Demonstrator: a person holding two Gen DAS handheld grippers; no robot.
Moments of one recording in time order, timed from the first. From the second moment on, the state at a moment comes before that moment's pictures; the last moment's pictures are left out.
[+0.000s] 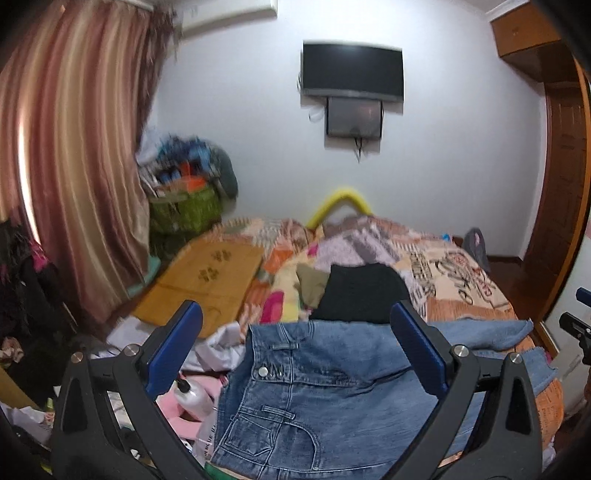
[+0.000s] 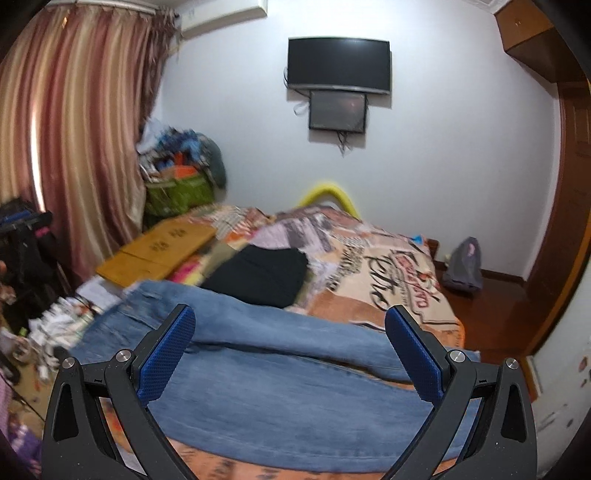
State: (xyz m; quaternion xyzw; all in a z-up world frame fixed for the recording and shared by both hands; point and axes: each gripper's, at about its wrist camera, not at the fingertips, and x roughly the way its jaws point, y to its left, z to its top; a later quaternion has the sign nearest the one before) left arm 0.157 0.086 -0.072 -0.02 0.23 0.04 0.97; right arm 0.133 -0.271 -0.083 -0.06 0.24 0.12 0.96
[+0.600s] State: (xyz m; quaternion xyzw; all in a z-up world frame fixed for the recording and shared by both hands) left arm 0.348 0.169 -0.225 -0.04 0.41 0.09 0.91; right arm 0.285 -0.308 -0.163 -0.09 0.36 0.08 0.92
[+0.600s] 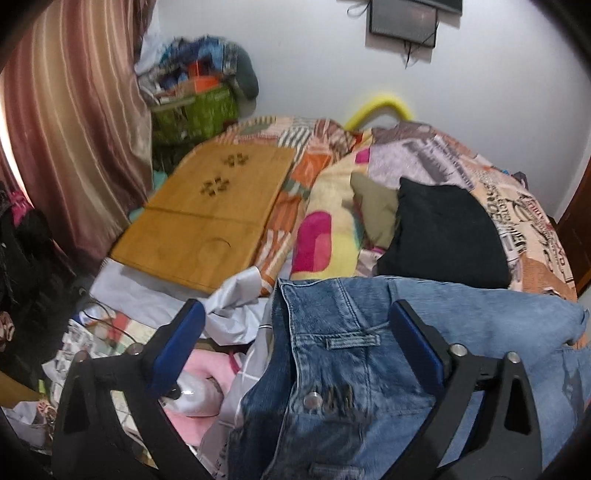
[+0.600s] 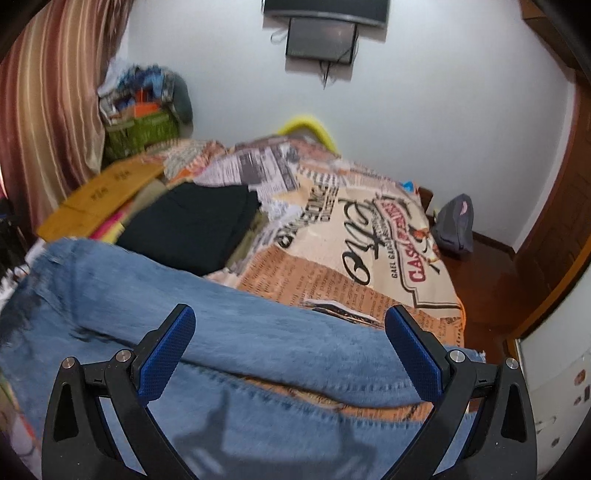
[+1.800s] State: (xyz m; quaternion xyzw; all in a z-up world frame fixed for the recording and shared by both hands) left arm 0.408 0.167 -0.281 -0.06 0.49 0.03 0.87; right arm 0.379 -0.240 -0.268 -0.14 0.53 0.22 0.81
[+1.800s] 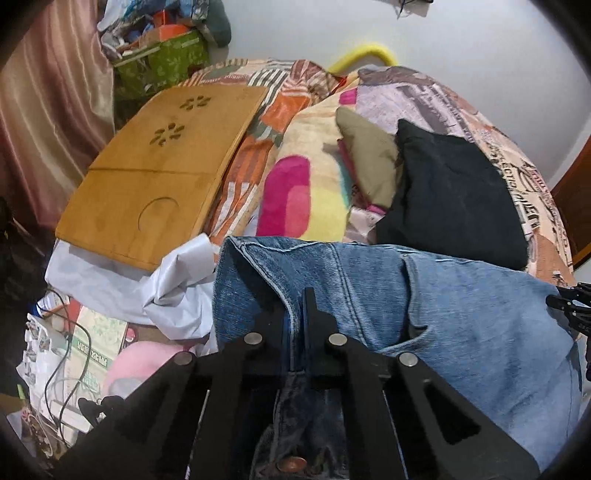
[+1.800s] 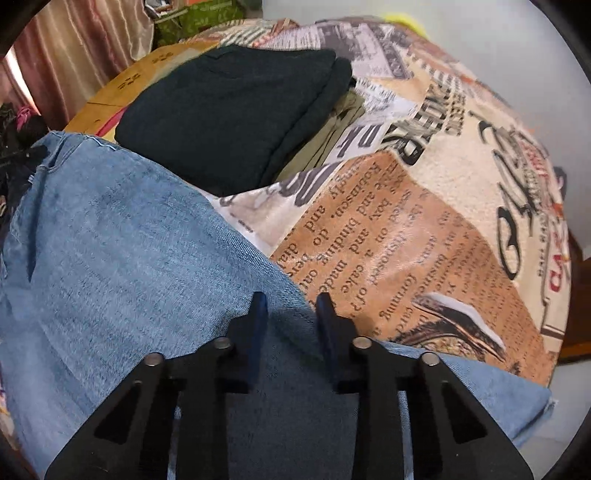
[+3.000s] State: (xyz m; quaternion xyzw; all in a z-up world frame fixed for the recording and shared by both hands) left arm 0.428 0.155 -0.256 -0.05 0.45 0.02 0.89; right arm 0.366 -0.247 -0.215 -0.14 0.38 0.14 0.90
